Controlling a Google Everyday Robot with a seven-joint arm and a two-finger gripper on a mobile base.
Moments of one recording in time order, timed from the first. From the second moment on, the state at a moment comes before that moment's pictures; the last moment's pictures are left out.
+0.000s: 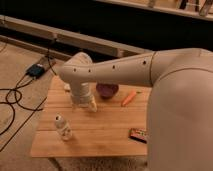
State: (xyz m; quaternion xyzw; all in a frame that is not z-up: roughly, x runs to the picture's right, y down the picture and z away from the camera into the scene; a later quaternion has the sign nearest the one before) arm -0.103 0.104 0.703 -0.26 0.24 0.64 0.68
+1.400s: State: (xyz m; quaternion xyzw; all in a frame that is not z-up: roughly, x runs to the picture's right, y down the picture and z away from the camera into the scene) arm -0.015 0.065 0.788 -0.23 0.23 0.72 0.60
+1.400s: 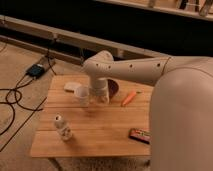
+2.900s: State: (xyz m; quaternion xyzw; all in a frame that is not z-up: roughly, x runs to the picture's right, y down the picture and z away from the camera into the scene) arm 0.151 0.040 0.913 -0.15 0.27 0.82 0.48
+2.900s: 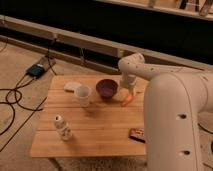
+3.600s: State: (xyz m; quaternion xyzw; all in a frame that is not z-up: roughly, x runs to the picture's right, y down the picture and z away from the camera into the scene) arm 0.186 0.039 0.954 -0.13 0.28 0.83 0.47
